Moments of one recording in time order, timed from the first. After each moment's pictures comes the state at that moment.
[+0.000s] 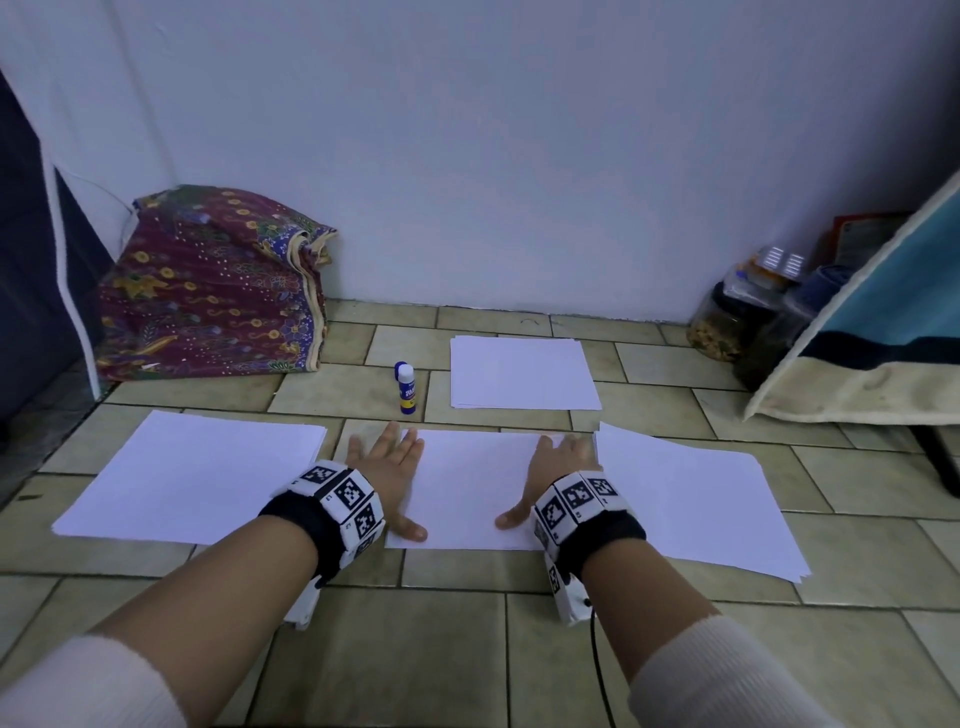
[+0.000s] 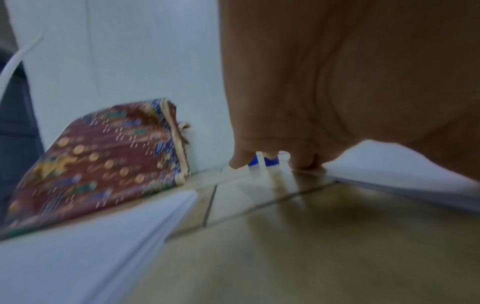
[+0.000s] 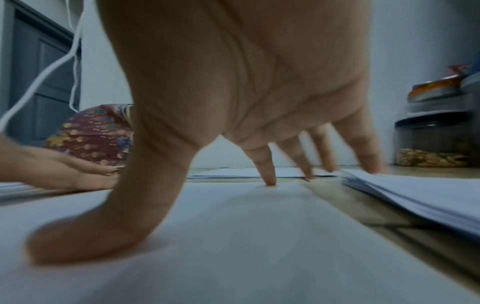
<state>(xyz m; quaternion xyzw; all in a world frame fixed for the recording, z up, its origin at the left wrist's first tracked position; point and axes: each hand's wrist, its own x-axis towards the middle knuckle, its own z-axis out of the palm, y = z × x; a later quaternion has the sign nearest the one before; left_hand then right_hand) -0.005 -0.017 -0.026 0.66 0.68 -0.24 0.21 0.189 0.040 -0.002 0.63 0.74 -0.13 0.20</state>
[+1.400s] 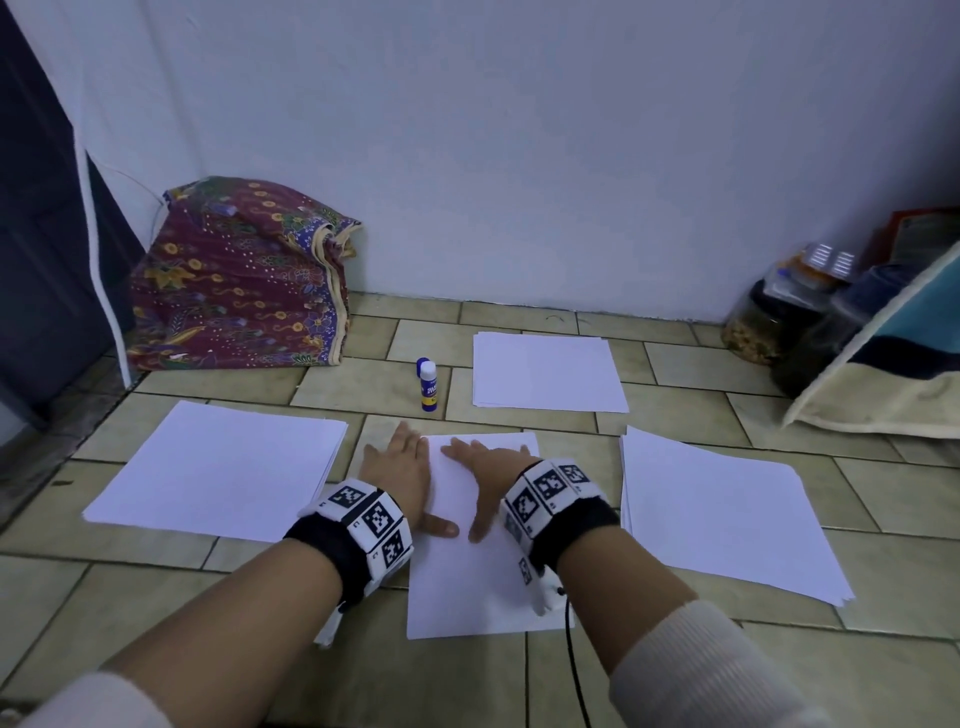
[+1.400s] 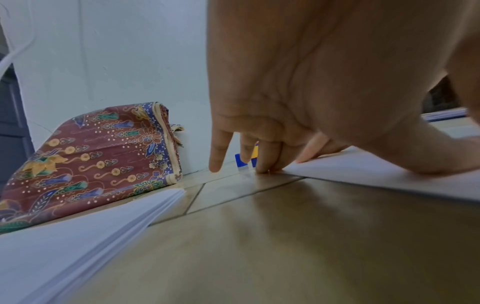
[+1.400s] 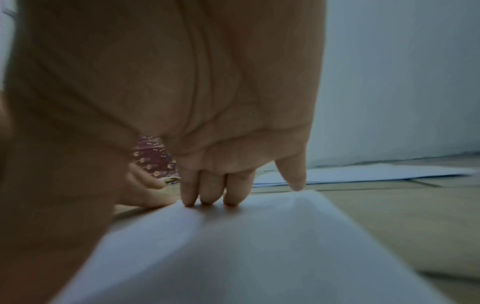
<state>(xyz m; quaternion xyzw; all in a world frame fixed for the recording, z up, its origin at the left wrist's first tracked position) 0.005 -0.024 -0.029 0.62 0.75 -0.18 0.13 0.131 0.033 0.012 0.37 0.87 -0.20 0.26</state>
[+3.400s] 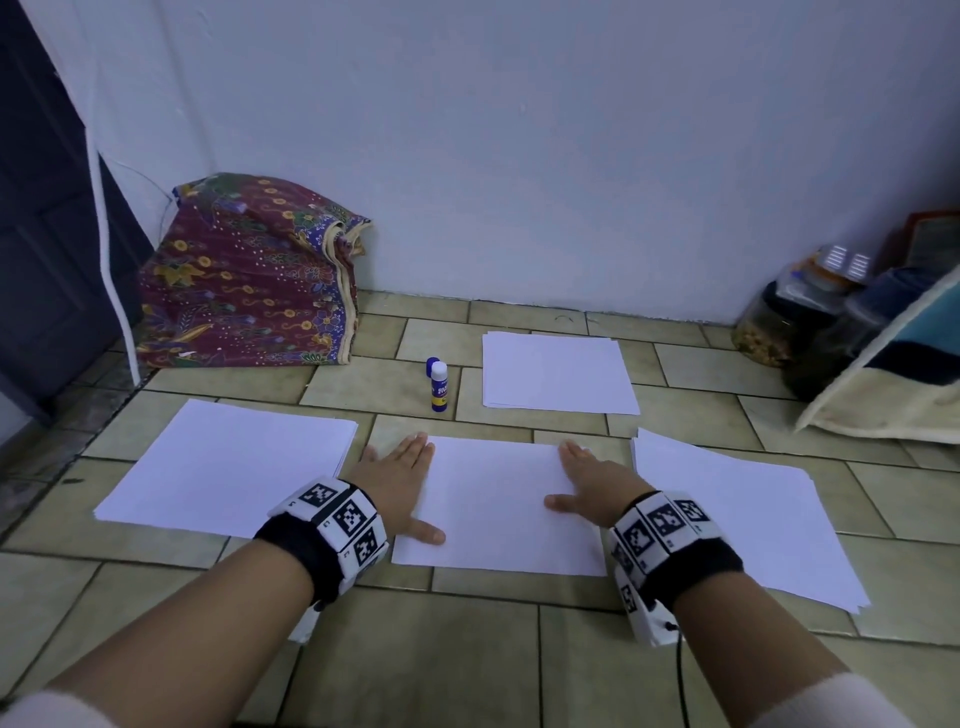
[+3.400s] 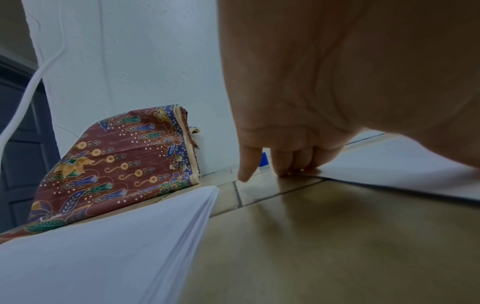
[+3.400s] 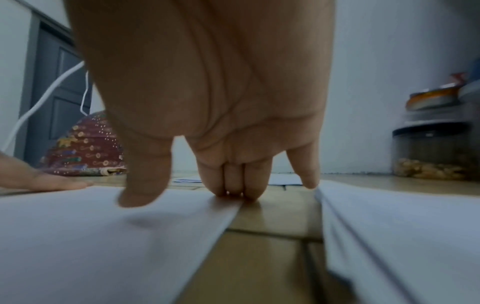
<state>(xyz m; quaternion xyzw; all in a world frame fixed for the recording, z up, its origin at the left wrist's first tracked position) -0.017 -0.035 -0.017 0.65 0.69 -0.22 0.23 0.213 0.067 -0.022 0.50 0.82 -0.19 0.22</state>
